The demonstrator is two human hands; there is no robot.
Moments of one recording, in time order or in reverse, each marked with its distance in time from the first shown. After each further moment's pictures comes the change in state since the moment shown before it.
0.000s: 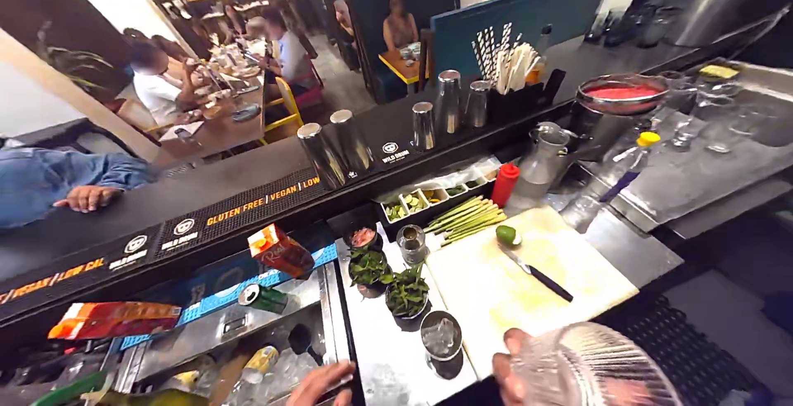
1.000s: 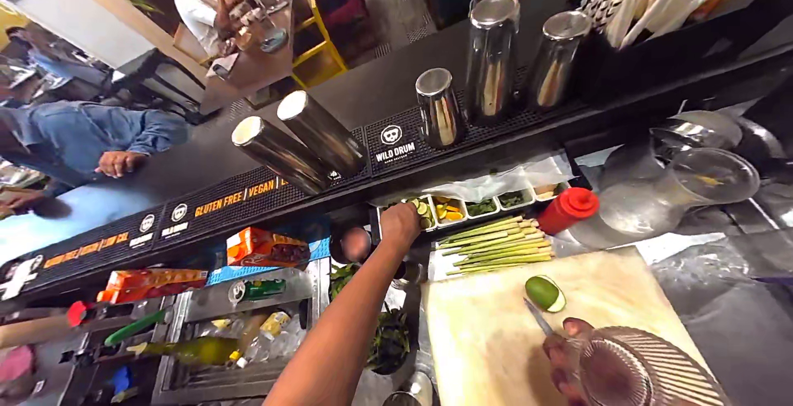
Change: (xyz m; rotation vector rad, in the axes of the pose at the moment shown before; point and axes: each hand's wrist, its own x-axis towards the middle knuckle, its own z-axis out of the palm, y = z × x) left_hand 0.377 -0.177 0.276 1.121 -0.792 -0.823; right_hand 0.047 -0.210 -0.190 0.038 0.338 0.083
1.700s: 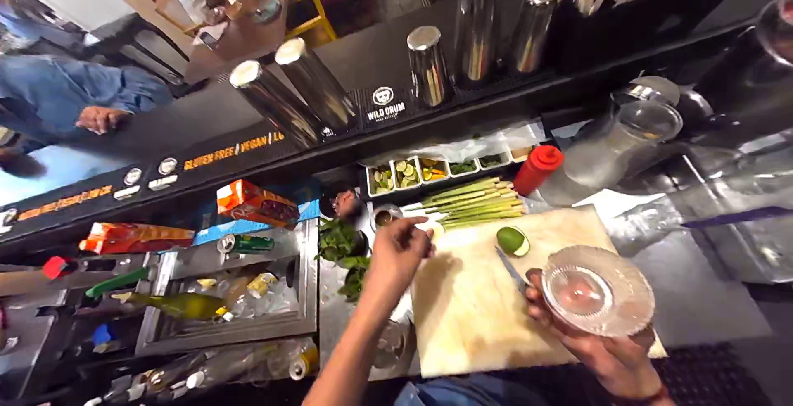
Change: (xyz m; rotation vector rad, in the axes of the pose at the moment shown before) left_hand -0.224 -0.010 0.053 -1.331 0.141 0.335; right_hand -0.045 -0.002 -0.014 0.085 -0.165 -0.103
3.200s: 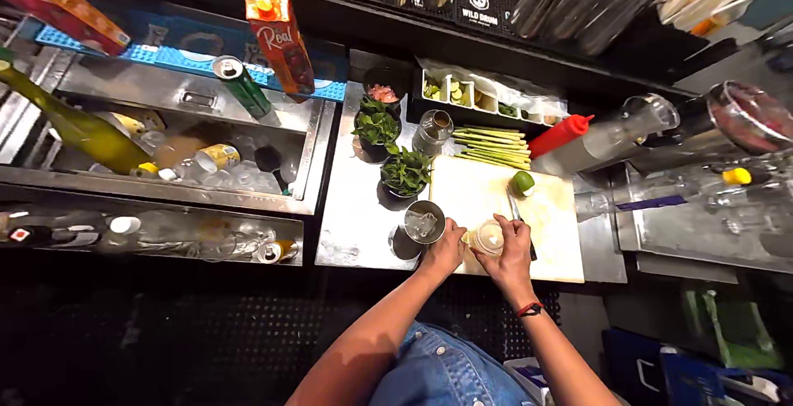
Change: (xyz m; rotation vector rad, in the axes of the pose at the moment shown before) left_hand -0.121 -0.202 0.061 0.177 -0.106 0.176; right_hand -0.019 0.165 0.002 -2.489 0.336 -0.260
